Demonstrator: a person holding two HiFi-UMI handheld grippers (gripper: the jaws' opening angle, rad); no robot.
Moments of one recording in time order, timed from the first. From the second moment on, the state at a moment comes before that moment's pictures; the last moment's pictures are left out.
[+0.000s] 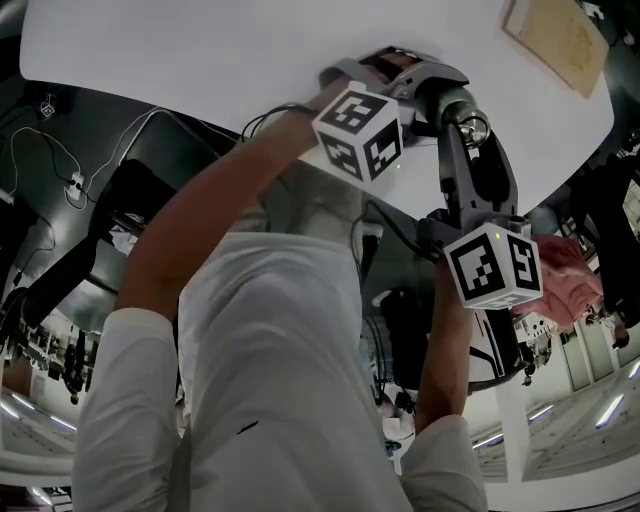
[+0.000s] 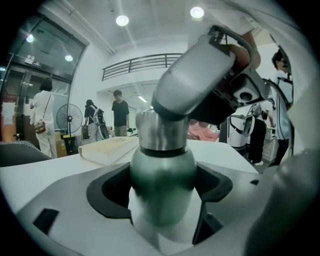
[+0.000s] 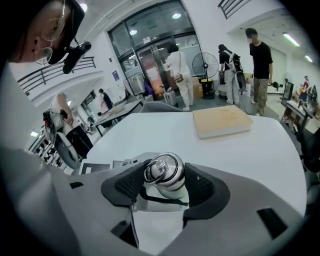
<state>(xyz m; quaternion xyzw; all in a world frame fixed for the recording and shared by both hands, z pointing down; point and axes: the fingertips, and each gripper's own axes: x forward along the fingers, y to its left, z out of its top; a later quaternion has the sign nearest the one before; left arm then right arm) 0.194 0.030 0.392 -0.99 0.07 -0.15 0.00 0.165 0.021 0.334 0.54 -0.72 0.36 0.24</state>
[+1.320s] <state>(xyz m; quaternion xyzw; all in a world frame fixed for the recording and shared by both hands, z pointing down) 0.194 0.031 0.392 -0.99 0.06 -0.15 0.00 0.145 0.042 0.345 -0.19 -0.72 -0.12 0.66</state>
